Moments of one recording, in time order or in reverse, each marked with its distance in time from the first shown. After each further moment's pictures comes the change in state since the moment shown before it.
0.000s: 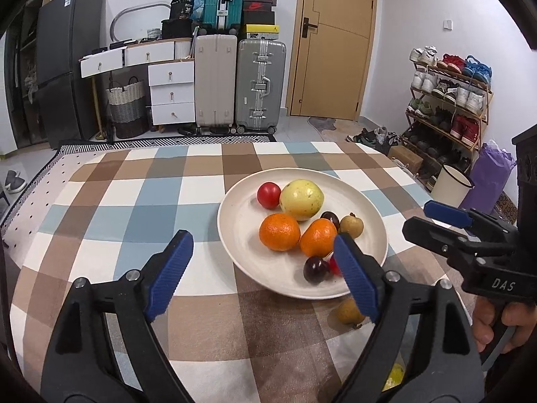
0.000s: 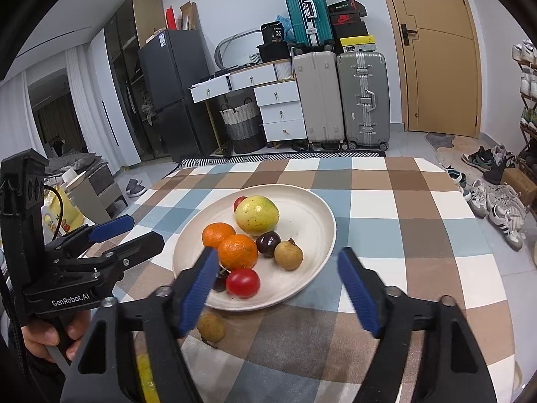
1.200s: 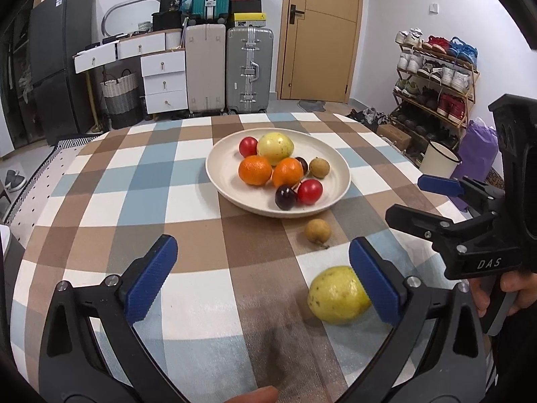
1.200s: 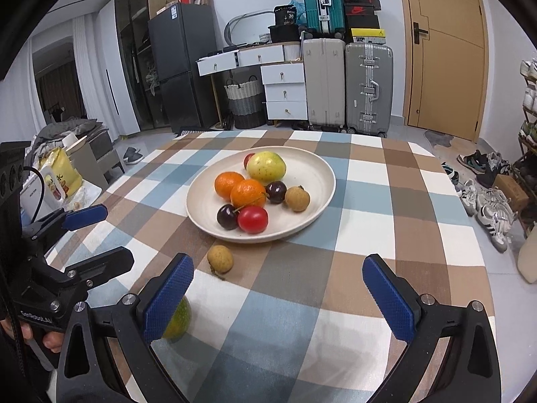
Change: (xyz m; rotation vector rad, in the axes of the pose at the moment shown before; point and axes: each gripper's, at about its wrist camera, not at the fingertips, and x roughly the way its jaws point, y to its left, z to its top) left arm -0.072 -0.024 -0.058 0.042 0.067 -0.033; right arm -0.037 0.019 -0.039 -0.097 0.097 -0.041
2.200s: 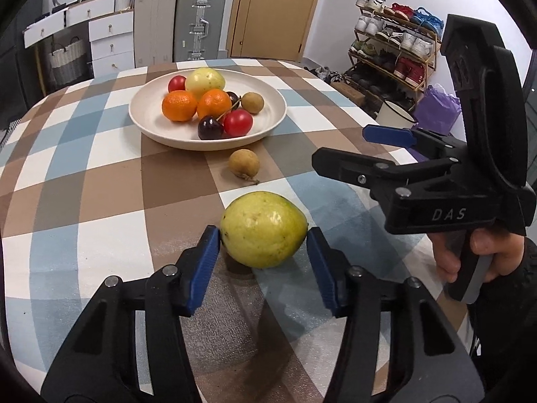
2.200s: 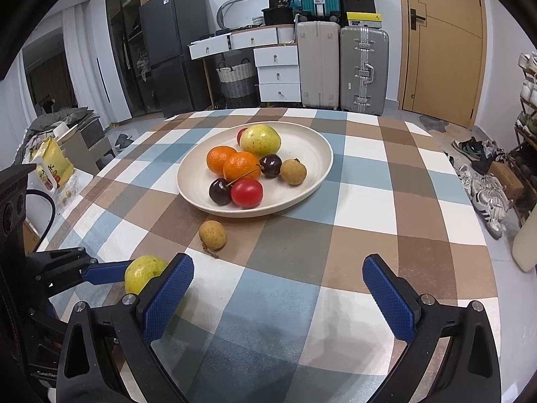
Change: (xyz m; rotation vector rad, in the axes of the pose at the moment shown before) left arm 0.029 -0.033 -0.031 0.040 0.183 -0.217; right arm 0.012 0.001 -0.011 0.011 0.077 -0.030
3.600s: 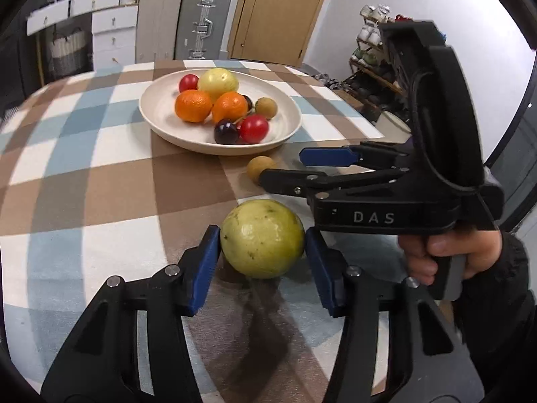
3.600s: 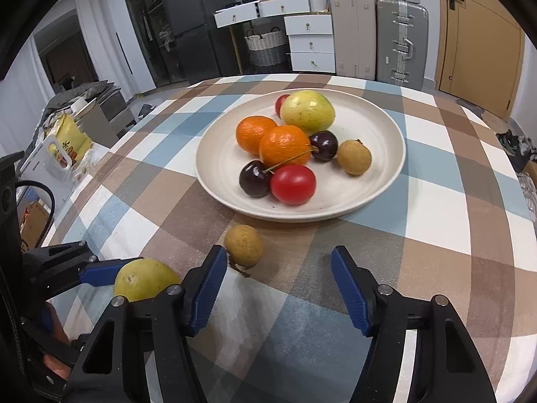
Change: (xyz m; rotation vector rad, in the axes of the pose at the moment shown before) left arm 0.004 0.025 0.003 -0.049 -0.014 -0.041; right arm 0.067 0.025 0.020 -0.058 0.145 0.134
